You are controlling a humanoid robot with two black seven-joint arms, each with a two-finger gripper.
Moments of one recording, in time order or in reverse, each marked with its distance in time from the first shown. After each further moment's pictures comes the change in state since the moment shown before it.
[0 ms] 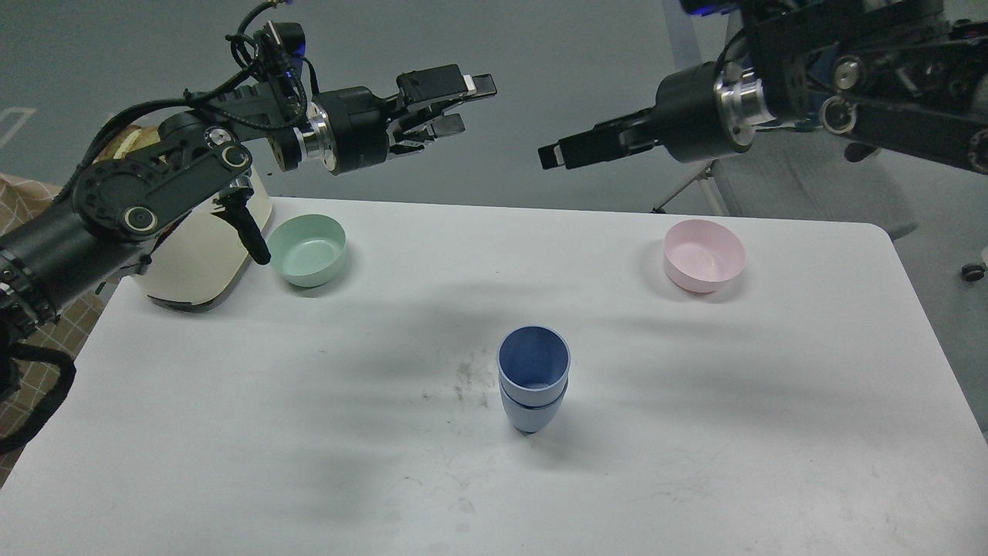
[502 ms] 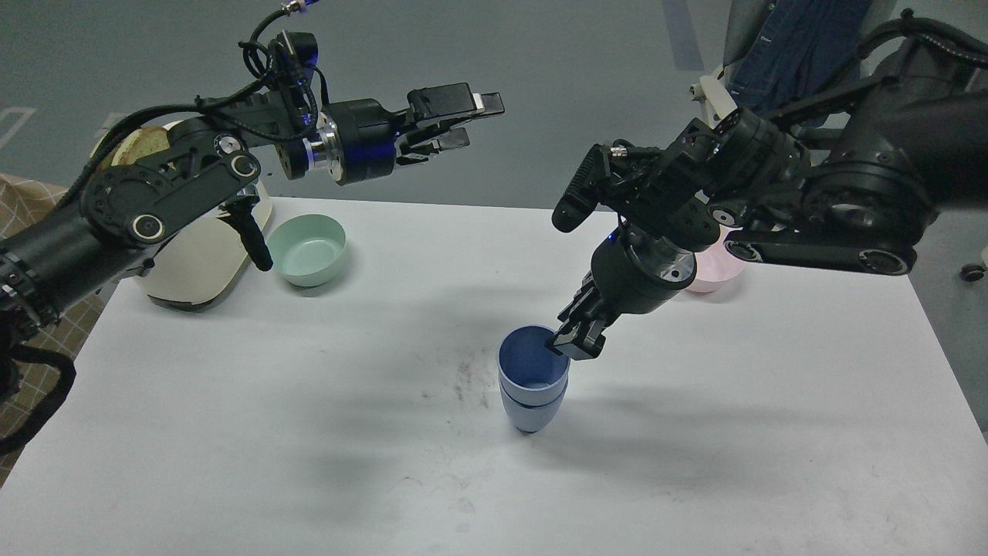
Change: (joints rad) left arm -0.025 0.011 0.074 -0.063 0.170 -0.014 0.011; right arm 0.188 0.368 -0.314 0.241 -0.446 0.037 0.000
